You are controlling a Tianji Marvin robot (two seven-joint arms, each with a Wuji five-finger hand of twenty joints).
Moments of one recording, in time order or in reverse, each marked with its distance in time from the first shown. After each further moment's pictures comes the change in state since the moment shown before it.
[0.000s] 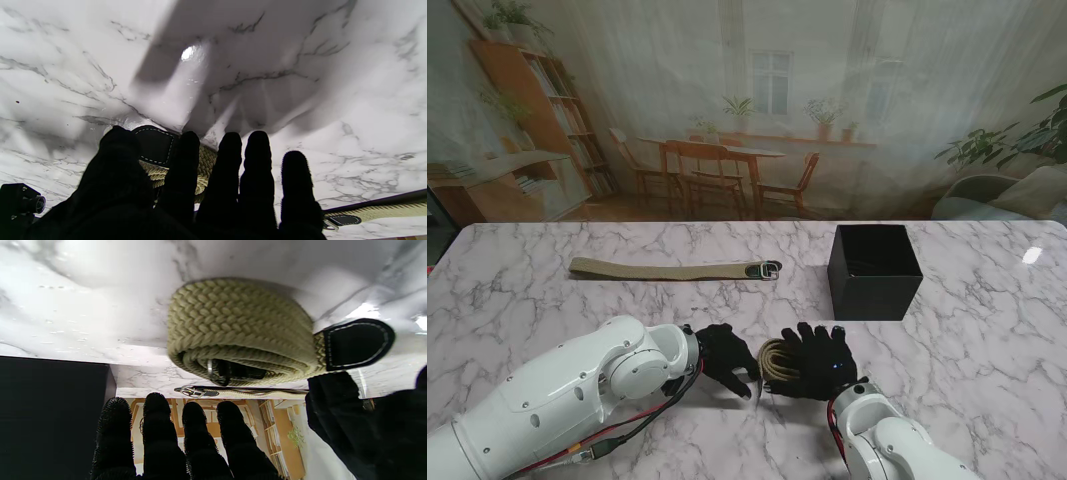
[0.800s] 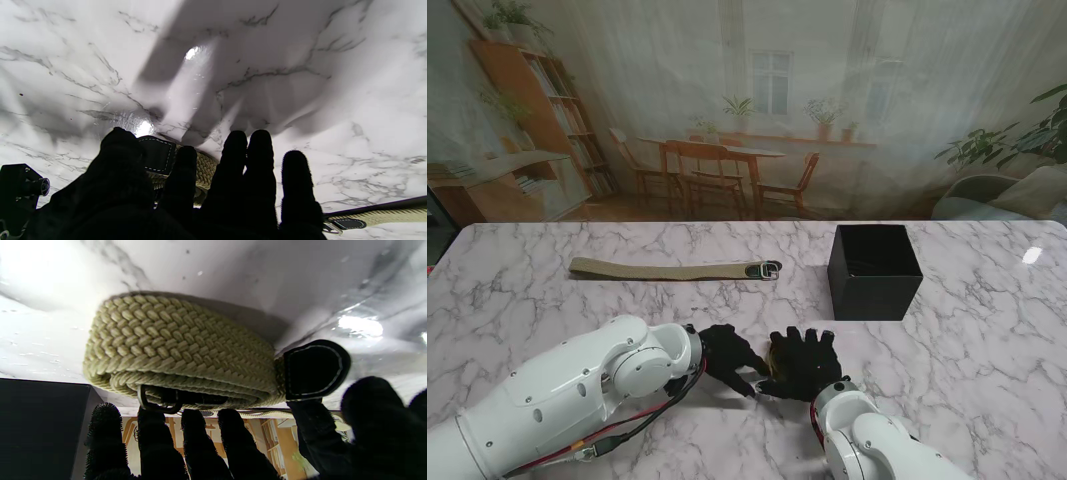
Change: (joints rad) left arm -0.030 -0.002 0.038 0.011 -0.045 0.022 0.006; right arm 0.094 -0.003 -0.130 0.028 0.036 0.118 0.081; left_hand 0.000 0.012 0.000 0.000 -0.111 -0.011 -0.065 -0.074 0.015 0.051 0.028 0.002 0.009 0.019 0.003 0.003 0.001 0.000 0.011 0.000; right_hand 0.162 0.026 -0.004 0.043 -0.037 -0.001 -0.053 0.006 -0.028 0.013 -0.034 -0.024 -0.047 0.060 -0.076 -0.034 -0.021 0.097 -0.087 -0.084
